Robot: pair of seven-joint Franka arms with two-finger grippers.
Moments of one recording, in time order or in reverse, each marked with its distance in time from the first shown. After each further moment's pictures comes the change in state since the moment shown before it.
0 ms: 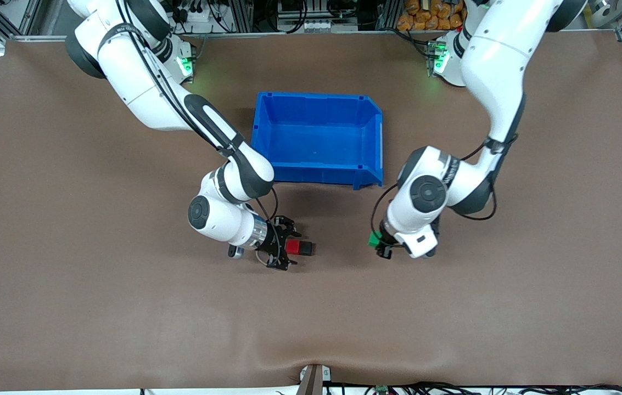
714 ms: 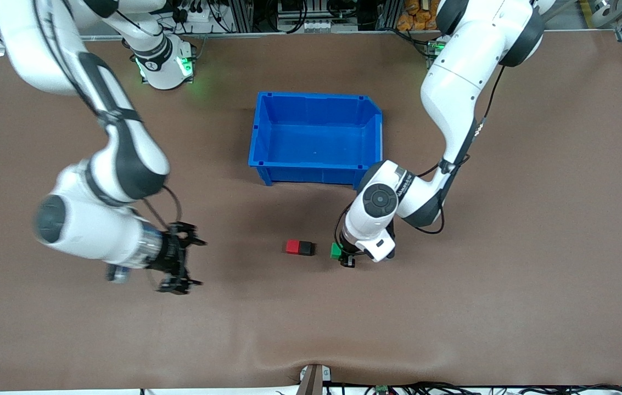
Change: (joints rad) left arm -0.096 0.198 0.004 0.203 0.000 0.082 -0.206; right arm -0.314 -0.258 0.040 0.179 -0.338 -0.652 -0.103
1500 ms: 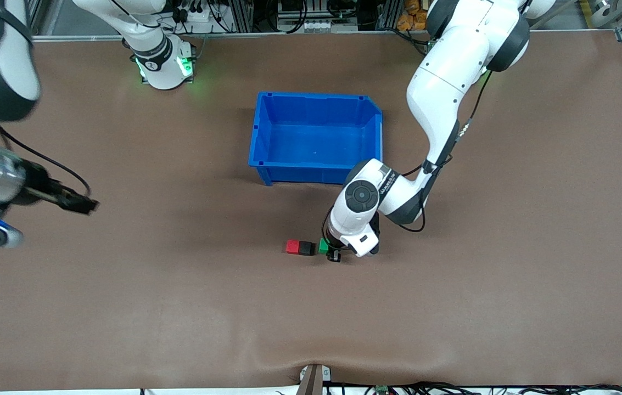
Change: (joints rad) left arm -0.048 0.041 0.008 0.033 0.000 0.021 -0.011; right arm -0.081 -0.296 -0.141 0.041 -0.185 -0.601 -1.276
